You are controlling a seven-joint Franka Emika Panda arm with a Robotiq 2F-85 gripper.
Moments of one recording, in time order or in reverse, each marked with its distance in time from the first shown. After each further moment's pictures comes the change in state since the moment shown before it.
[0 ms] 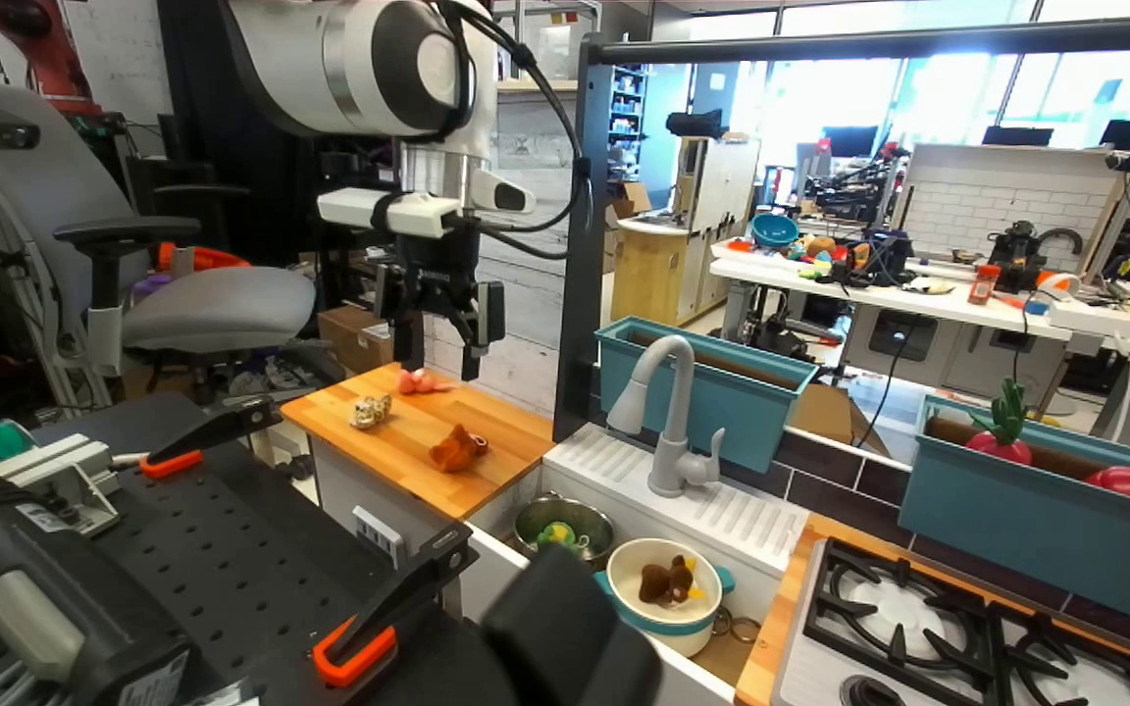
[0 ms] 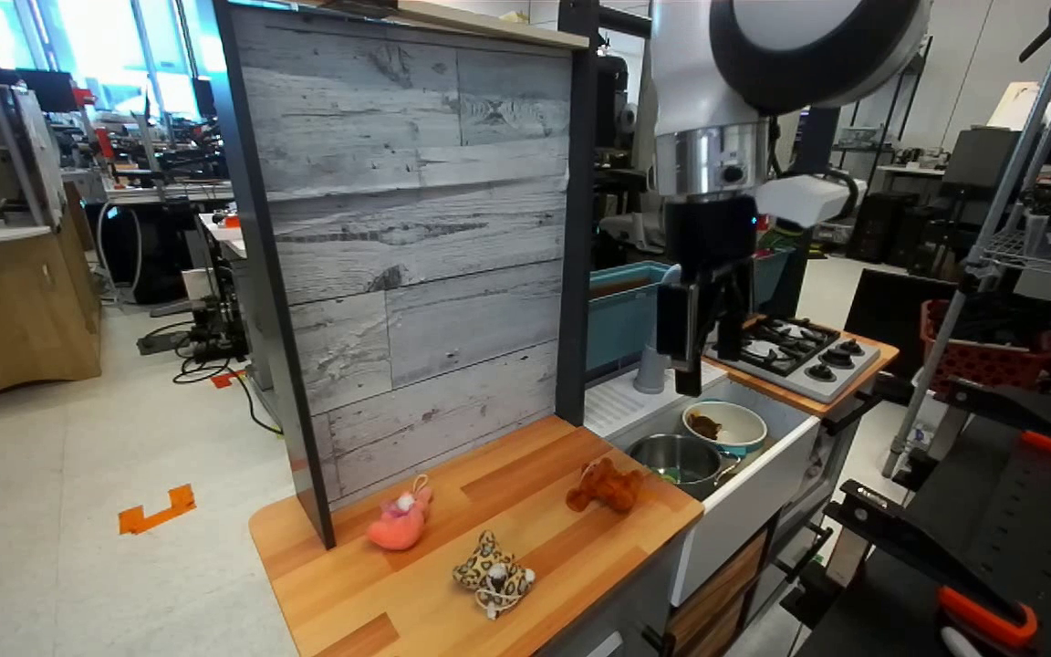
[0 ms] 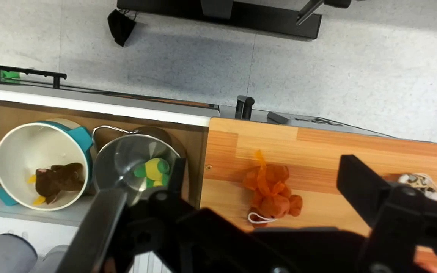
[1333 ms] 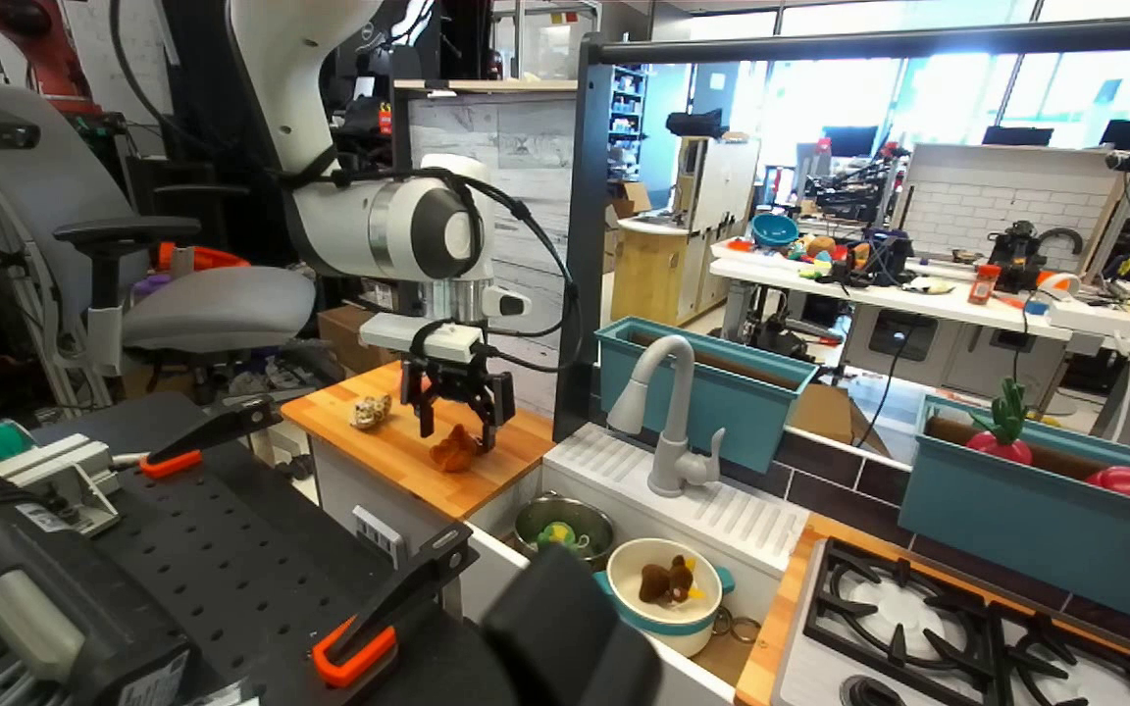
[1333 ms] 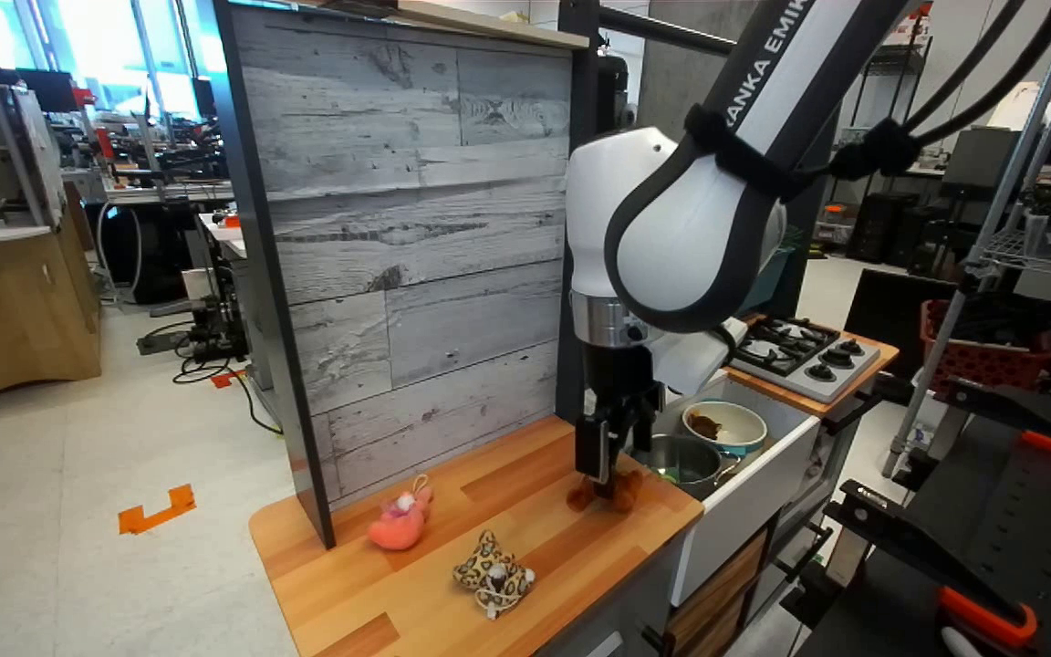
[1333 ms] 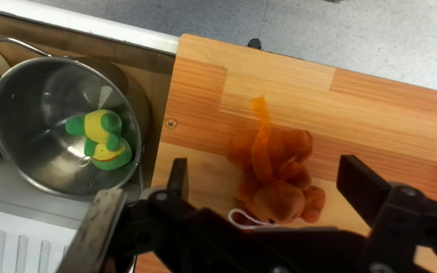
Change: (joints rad) arm 0.104 0.427 -0.055 0.327 -0.041 0.158 -0.010
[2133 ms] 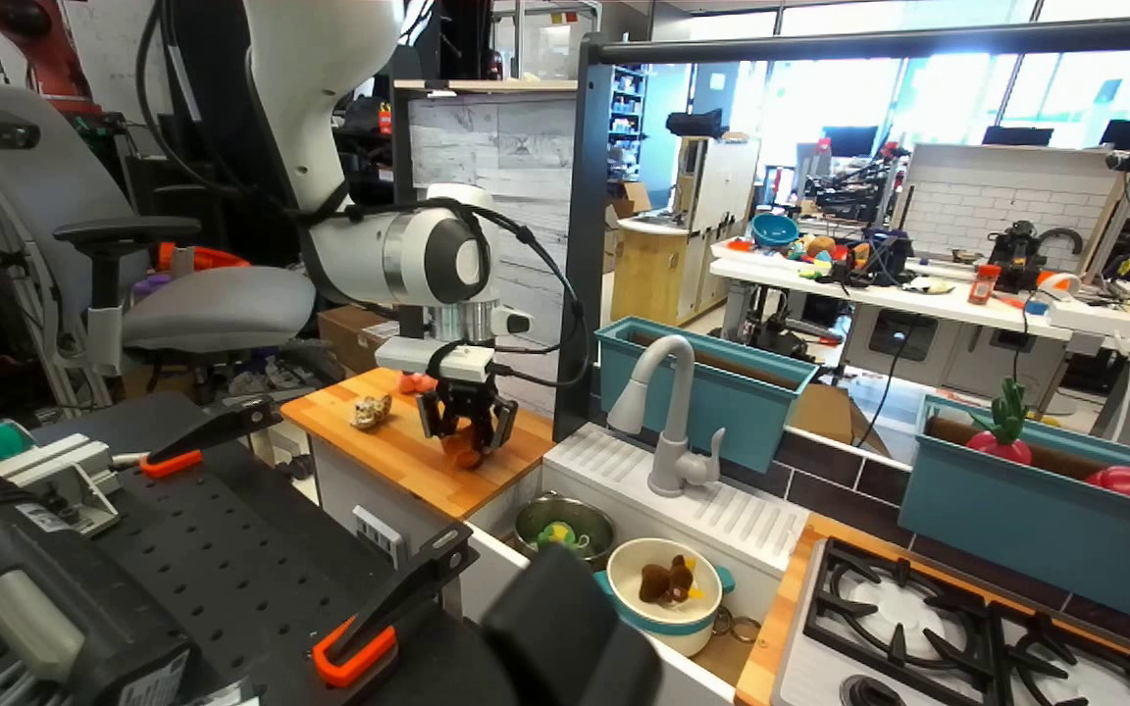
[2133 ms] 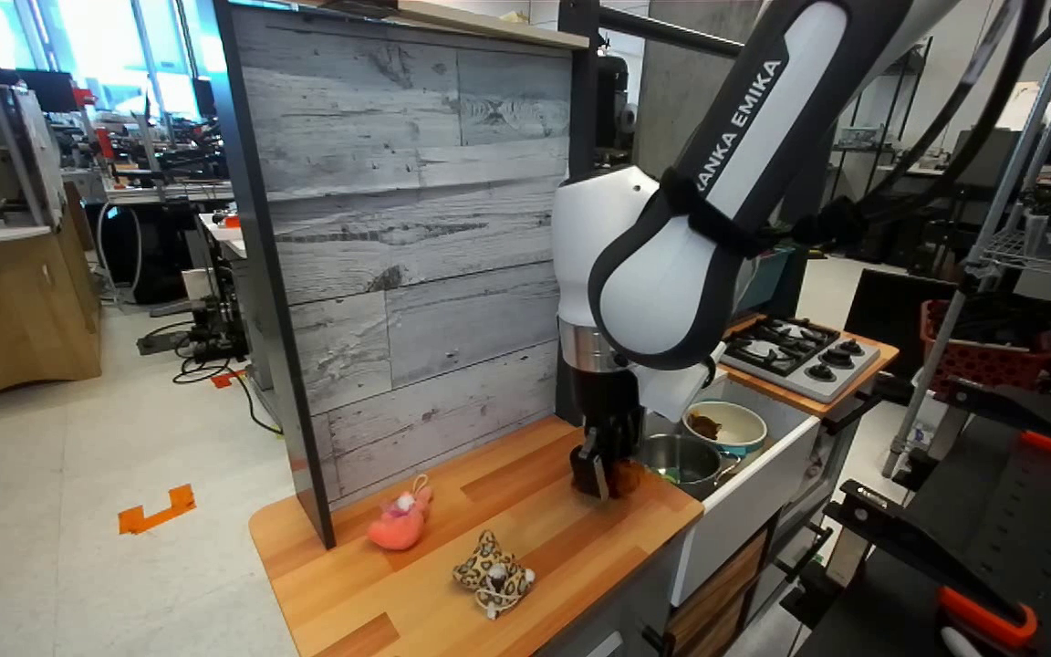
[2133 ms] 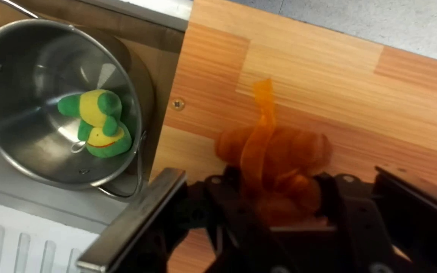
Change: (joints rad) arm 0.019 0.101 -0.022 0.108 -0.024 -0.001 -0.023
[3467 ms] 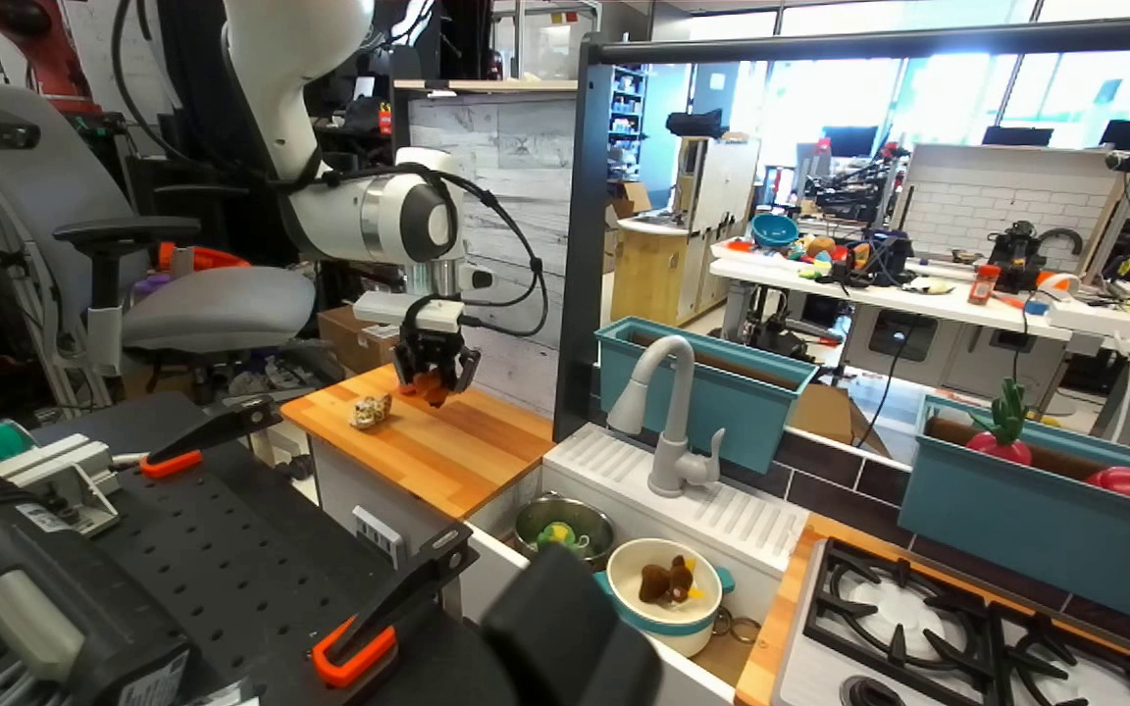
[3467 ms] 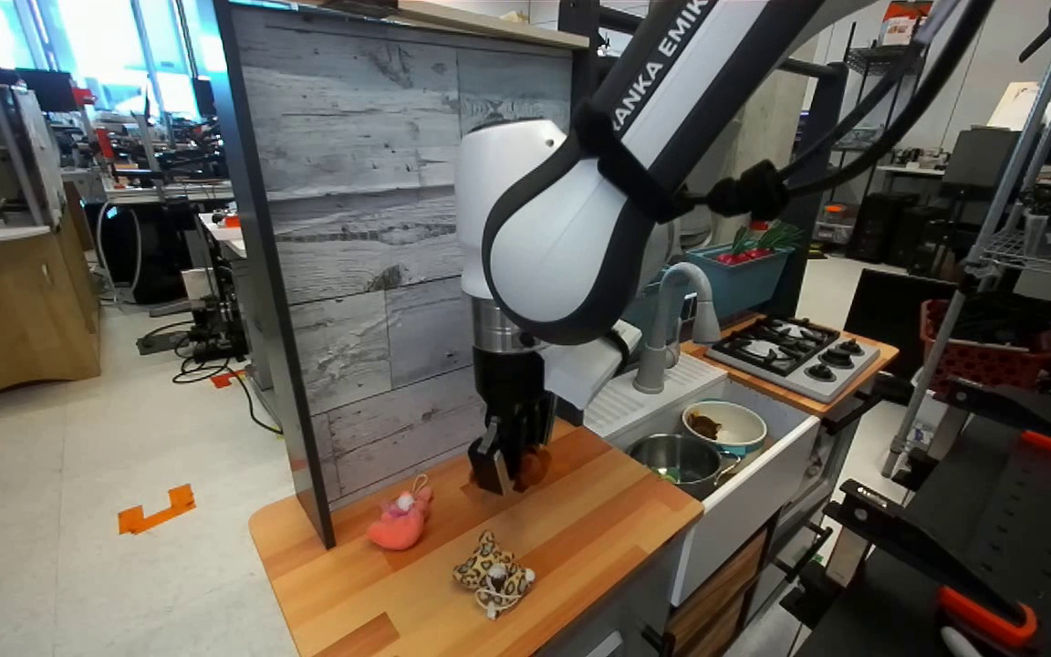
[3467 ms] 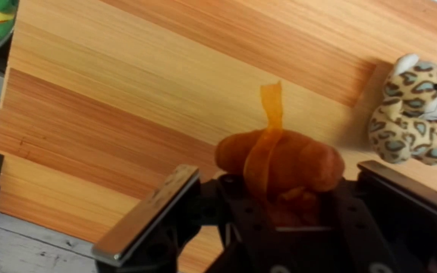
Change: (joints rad) arm 0.043 0.029 0.101 0.165 0.001 -0.066 -0.028
